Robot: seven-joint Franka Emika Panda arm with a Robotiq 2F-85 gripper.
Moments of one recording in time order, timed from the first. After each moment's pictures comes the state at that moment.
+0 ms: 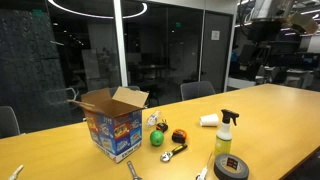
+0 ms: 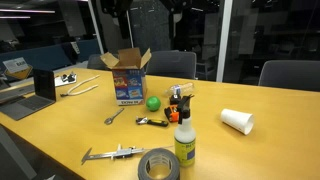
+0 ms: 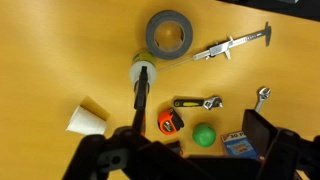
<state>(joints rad) 0.03 -0.77 -0.09 -2.49 -0.02 1.85 -0.26</state>
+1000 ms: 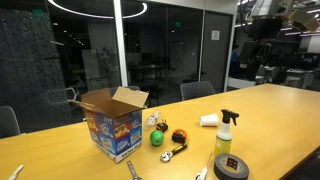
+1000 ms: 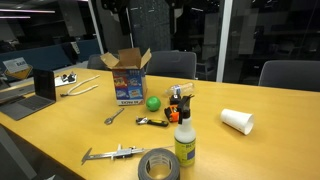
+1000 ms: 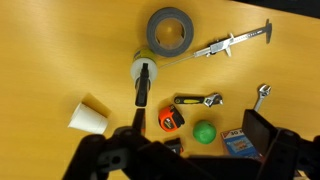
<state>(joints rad) 0.03 -0.78 -0.09 -2.48 -0.02 1.85 -0.26</state>
